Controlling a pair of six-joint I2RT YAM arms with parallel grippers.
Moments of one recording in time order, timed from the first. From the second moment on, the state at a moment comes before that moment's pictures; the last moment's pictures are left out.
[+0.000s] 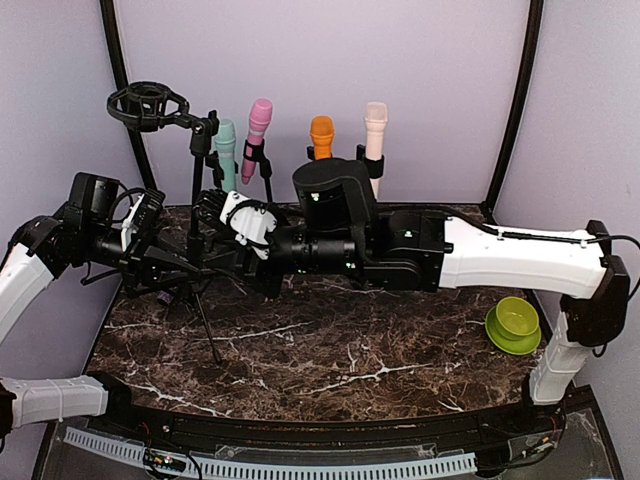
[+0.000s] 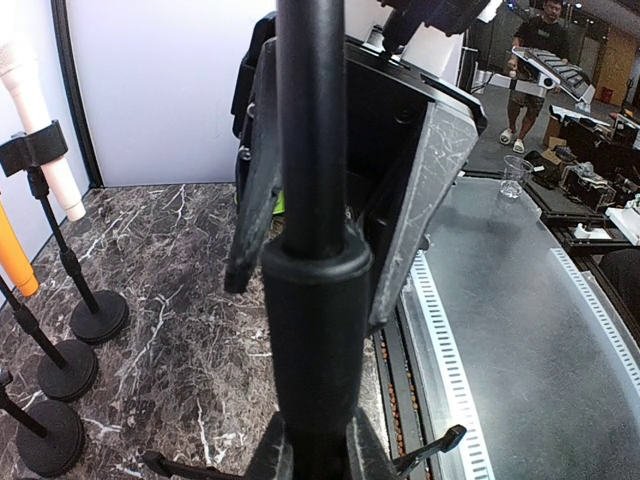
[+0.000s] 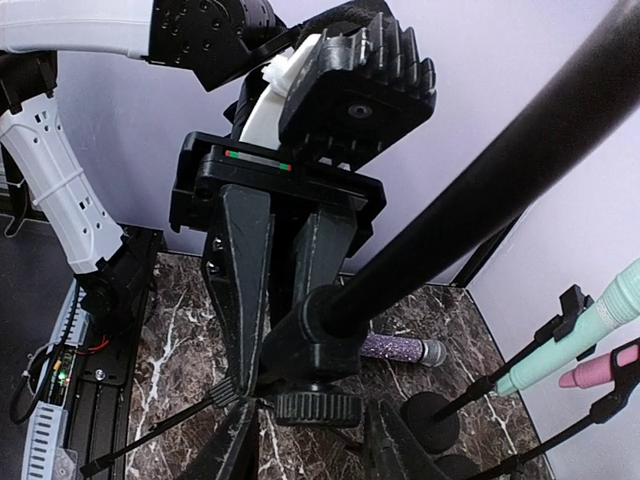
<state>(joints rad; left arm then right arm) -0.32 0.94 1.06 -0.83 1.19 0.63 1.32 1.76 1.69 -0.15 -0.04 -0.36</state>
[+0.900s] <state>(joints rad) -0.32 0.94 1.06 -0.83 1.18 0.66 1.33 1.81 1.77 -0.20 0.02 -0.35</state>
